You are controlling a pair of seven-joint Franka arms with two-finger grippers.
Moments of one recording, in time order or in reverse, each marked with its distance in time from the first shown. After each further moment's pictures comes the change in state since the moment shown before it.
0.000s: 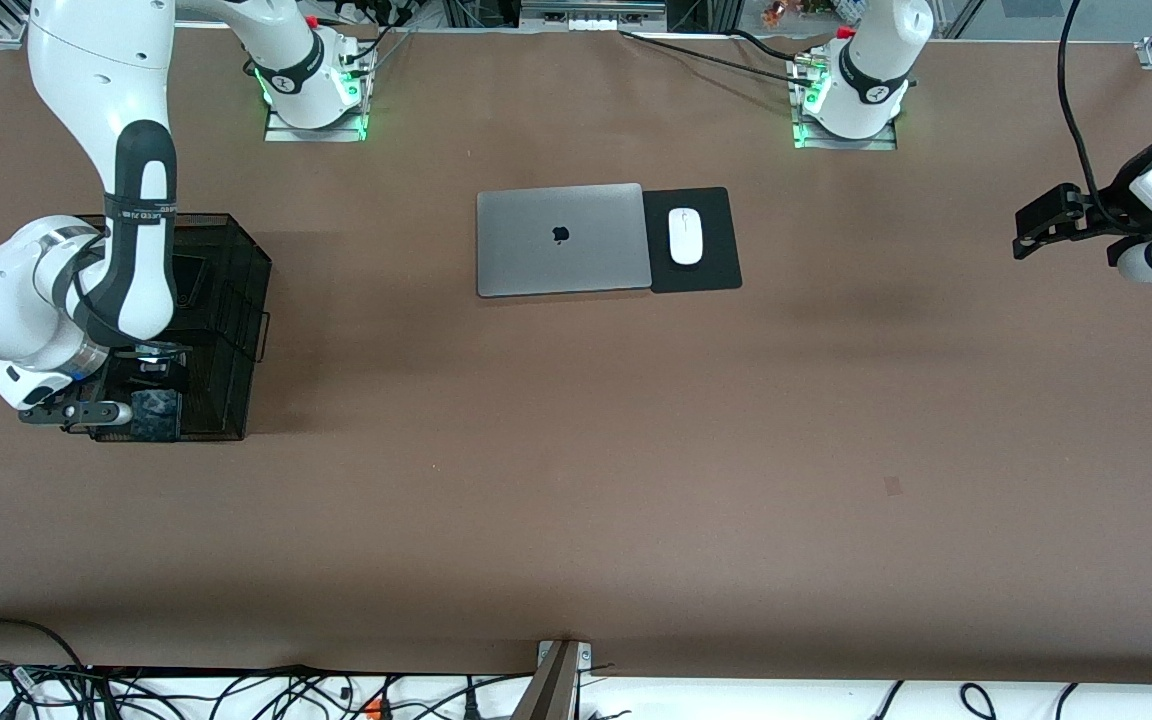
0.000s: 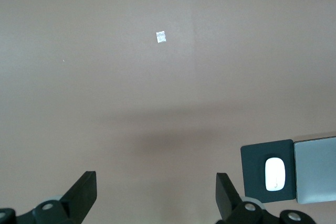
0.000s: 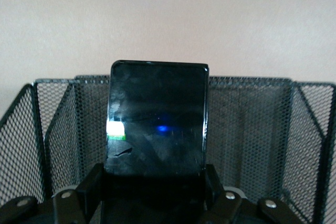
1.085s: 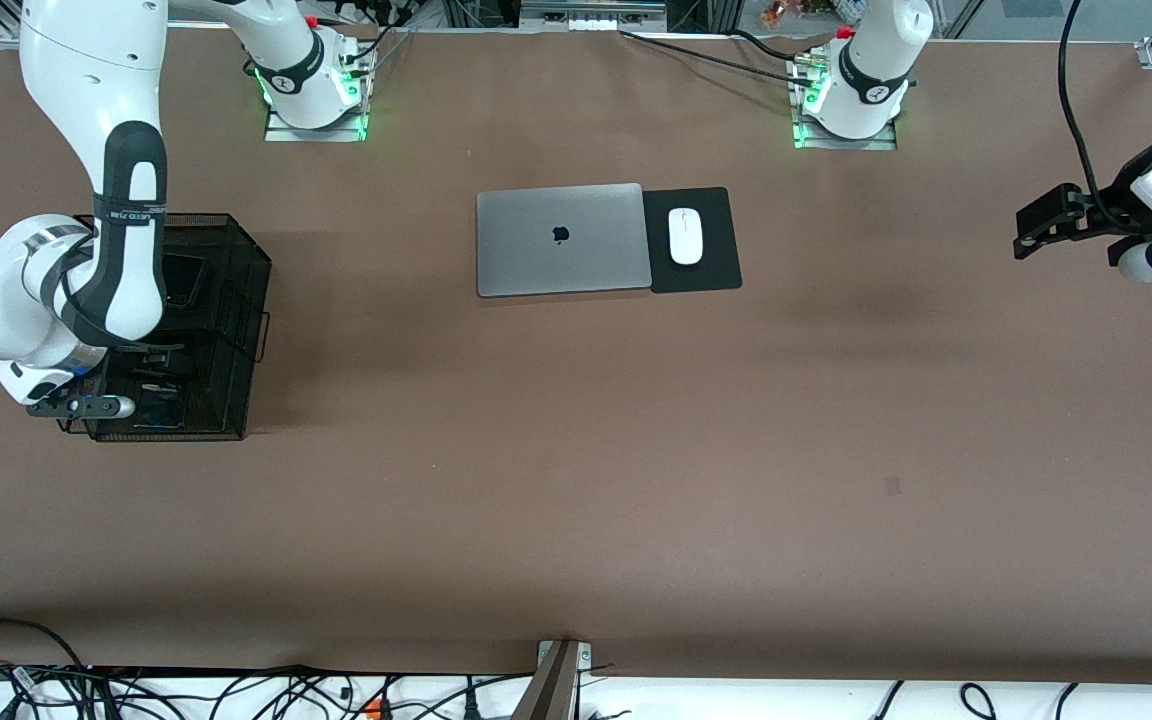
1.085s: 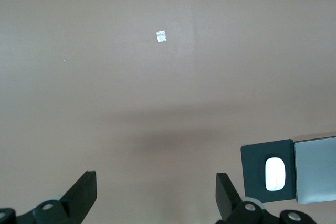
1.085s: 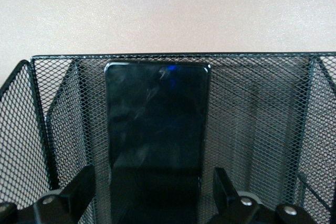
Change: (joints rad) left arm 0.000 0.000 0.001 0.000 0.000 -0.001 0.000; right arm -0.013 0.000 0.000 0.001 0.011 -0.065 -0.002
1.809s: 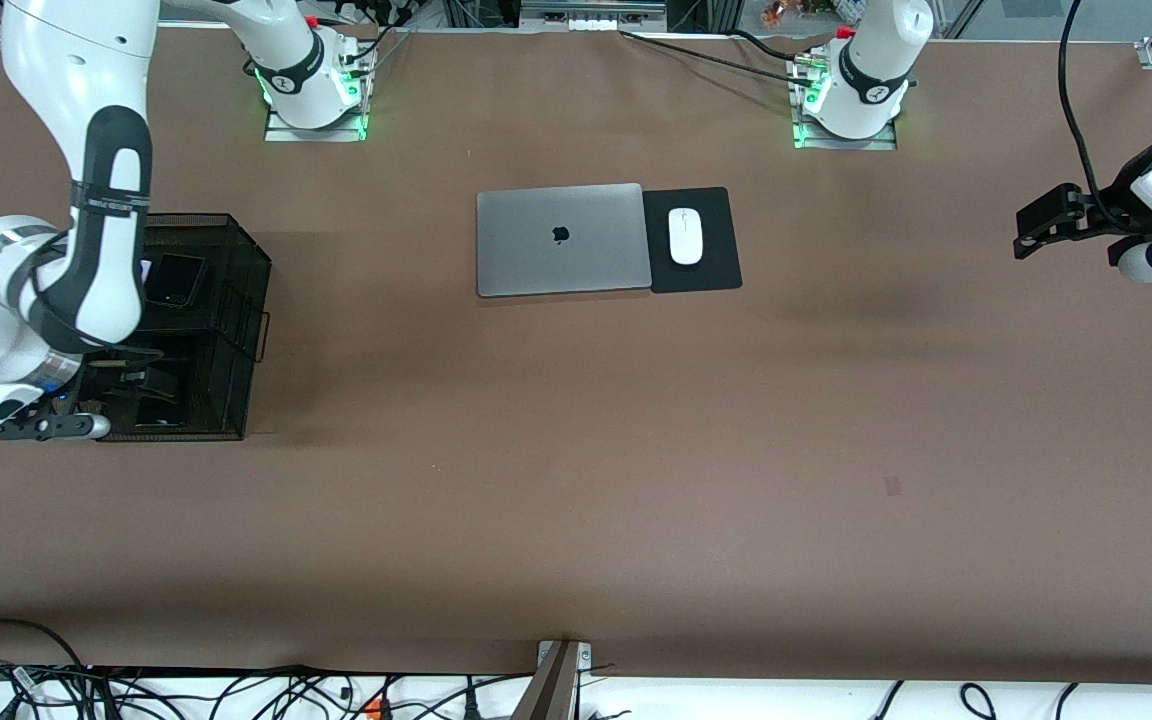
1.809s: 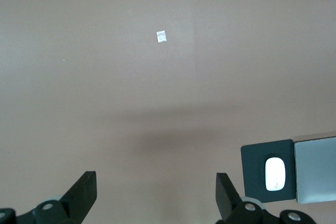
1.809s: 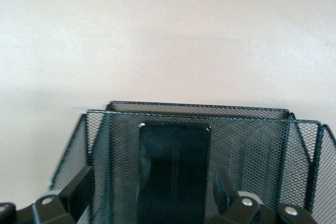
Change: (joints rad) left arm 0.000 0.000 0.000 0.000 0.000 0.000 0.000; right arm -0.027 -0.007 -0.012 0.171 -0.003 -0.098 -0.004
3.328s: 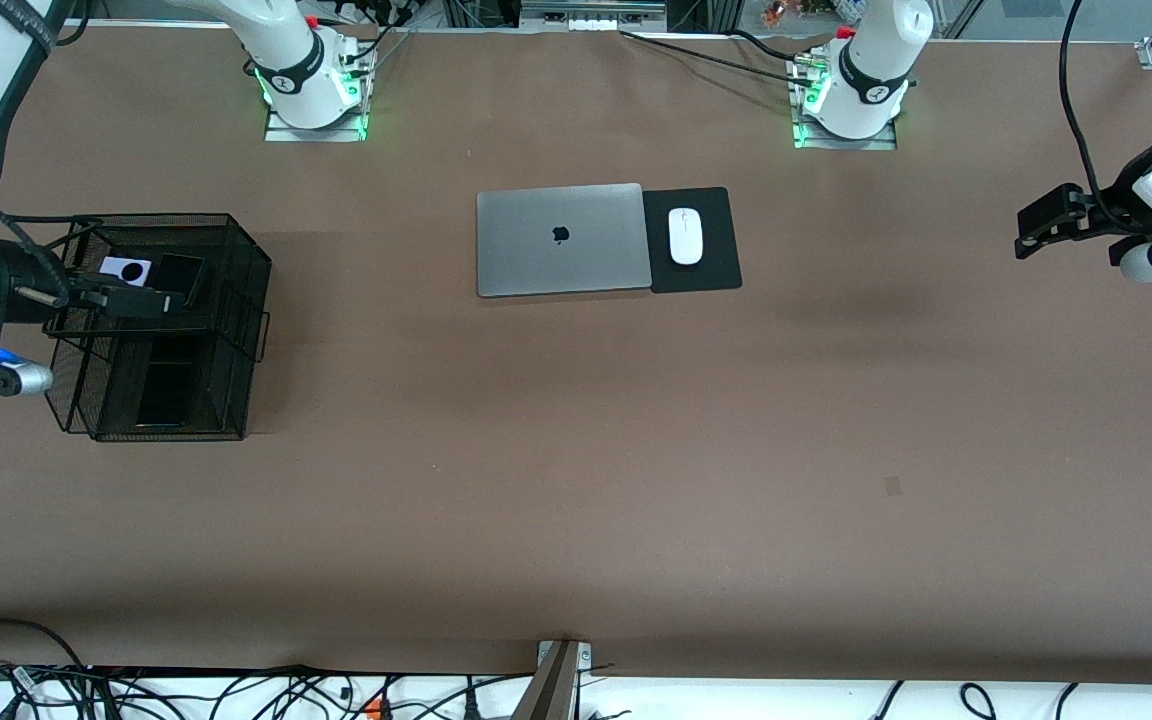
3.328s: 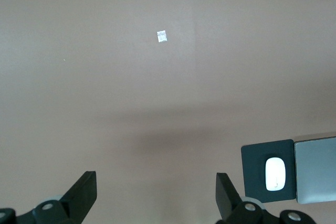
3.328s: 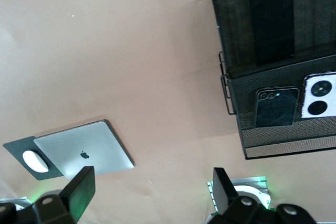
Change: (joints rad) left arm 0.002 0.000 0.000 0.000 0.000 -0.001 0.000; right arm 0.000 -0.082 -0.034 0.607 -0.029 -0.945 0.695
